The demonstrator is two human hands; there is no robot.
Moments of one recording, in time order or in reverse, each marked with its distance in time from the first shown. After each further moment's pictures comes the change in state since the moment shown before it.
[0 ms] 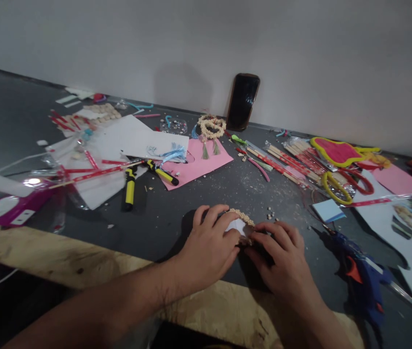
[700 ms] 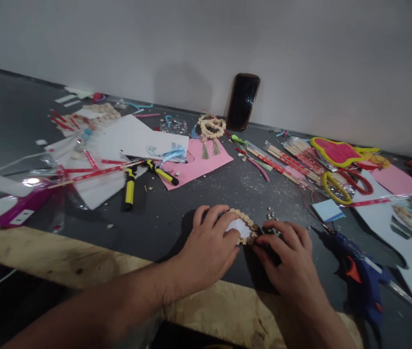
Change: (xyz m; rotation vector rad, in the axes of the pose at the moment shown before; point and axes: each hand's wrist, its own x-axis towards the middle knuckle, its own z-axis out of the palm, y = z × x) left_hand 0.000 0.000 0.001 0.006 0.011 0.008; right_hand -0.004 0.009 -0.004 -0.051 0.052 0.011
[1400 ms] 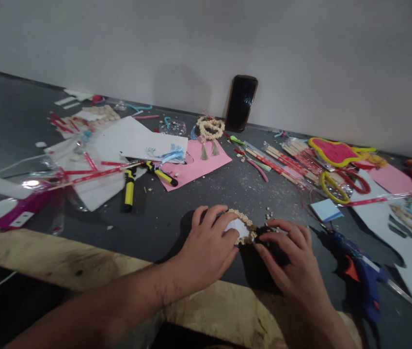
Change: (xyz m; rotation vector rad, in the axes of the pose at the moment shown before) left_hand 0.001 0.001 -0.003 -0.011 -0.009 -0.014; right_hand 0.004 -0.002 -0.011 0.146 0.034 0.020
